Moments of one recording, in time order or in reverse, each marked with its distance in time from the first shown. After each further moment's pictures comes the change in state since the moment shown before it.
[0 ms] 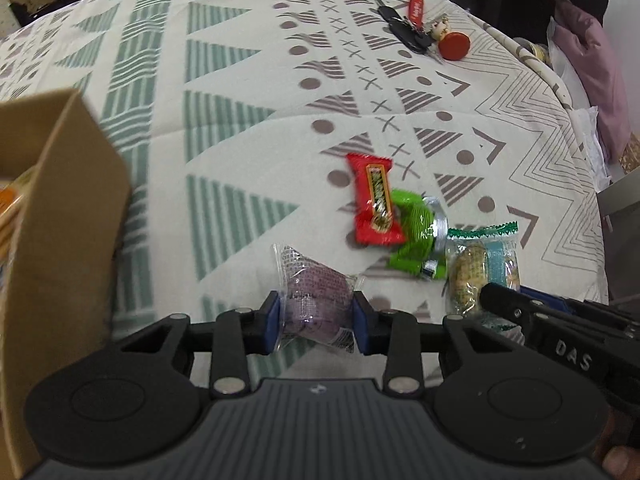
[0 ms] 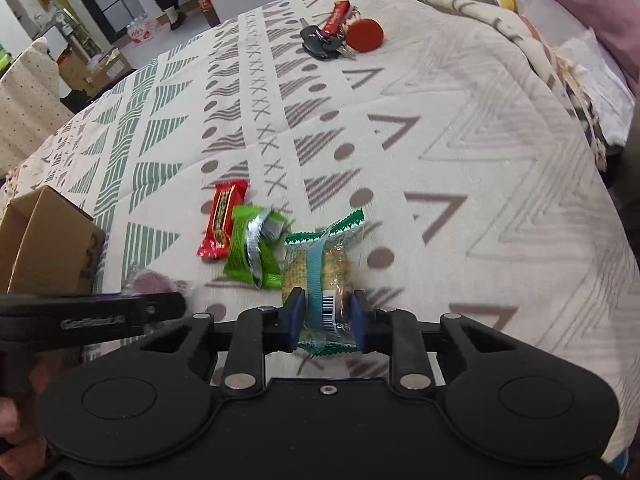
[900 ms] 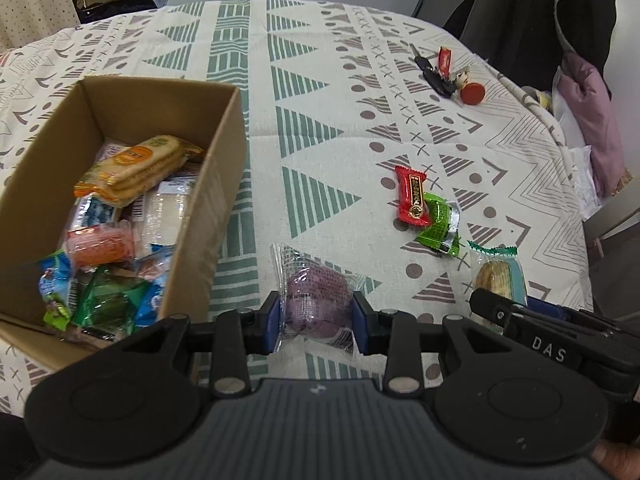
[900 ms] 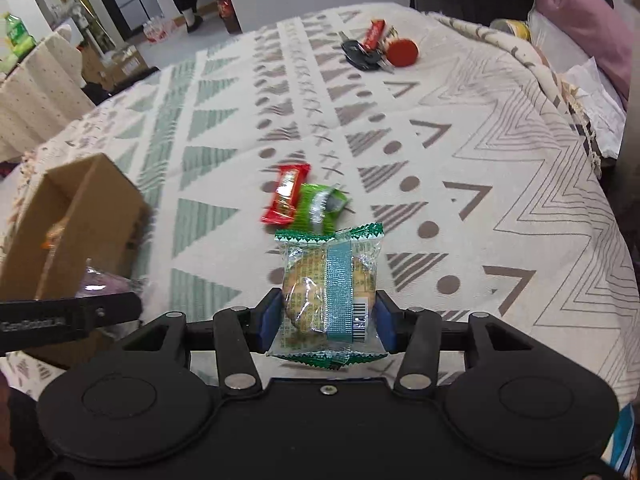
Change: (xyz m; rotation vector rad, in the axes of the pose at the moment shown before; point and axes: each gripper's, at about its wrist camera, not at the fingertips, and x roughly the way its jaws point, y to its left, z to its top) left arm -0.080 0.043 -0.042 -0.083 -0.104 0.023; right arm -0.042 0.052 -0.030 -0.058 -0.053 -0.006
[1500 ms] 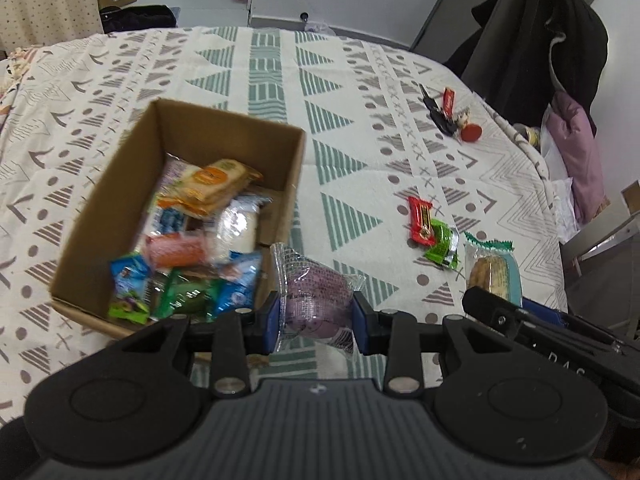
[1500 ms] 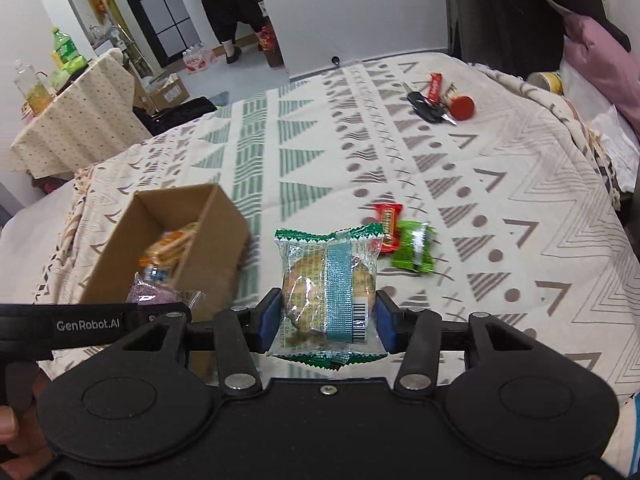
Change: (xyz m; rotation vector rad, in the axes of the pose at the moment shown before) left arm -0.062 0.054 0.004 -0.044 -0.054 -0.046; right arm -0.058 0.073 0.000 -0.022 -0.097 0.083
